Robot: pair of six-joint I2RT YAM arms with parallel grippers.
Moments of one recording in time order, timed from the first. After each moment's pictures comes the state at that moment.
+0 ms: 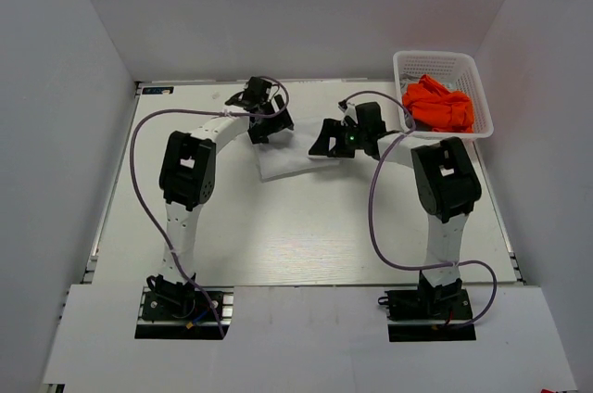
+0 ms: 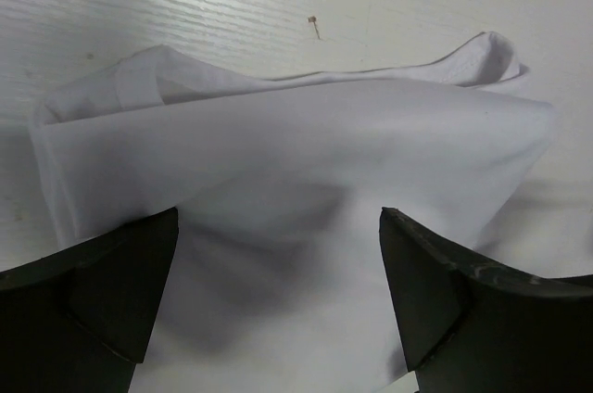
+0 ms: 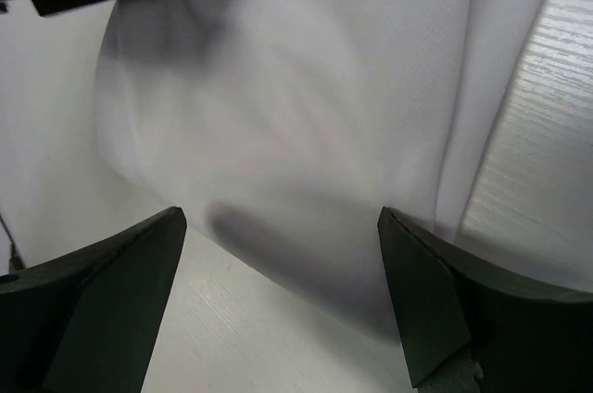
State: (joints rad) left arm -0.37 2.25 1.79 -0.46 0.06 -0.70; right arm 0.36 2.02 1.24 0.08 -0.58 0.41
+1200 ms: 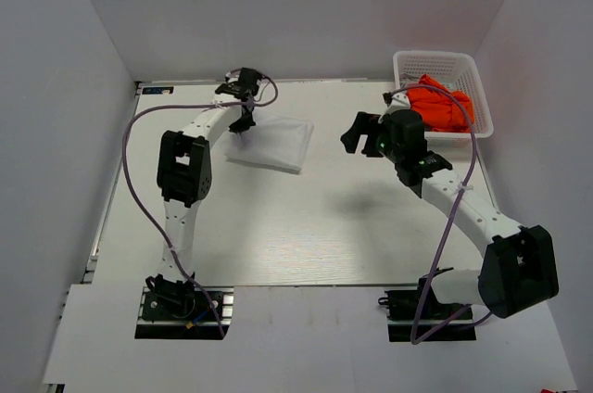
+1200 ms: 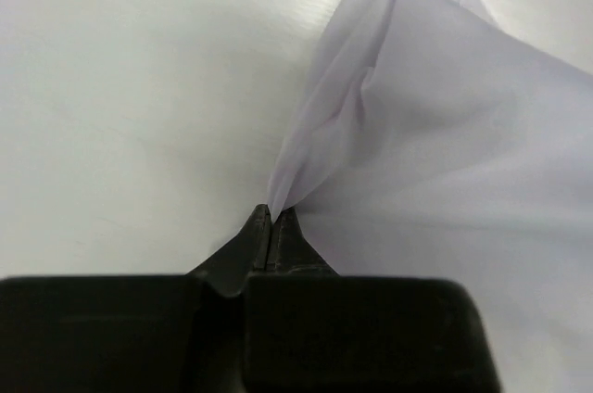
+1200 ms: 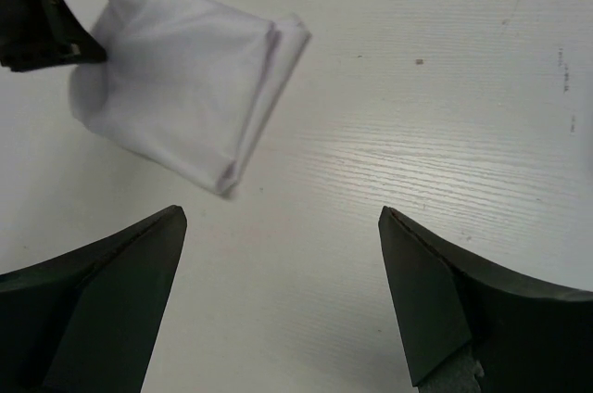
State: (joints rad) left arm -0.34 2.28 1.96 -0.81 -0.40 -0.49; right arm 0.41 1.31 0.92 -0.03 -0.07 0.40
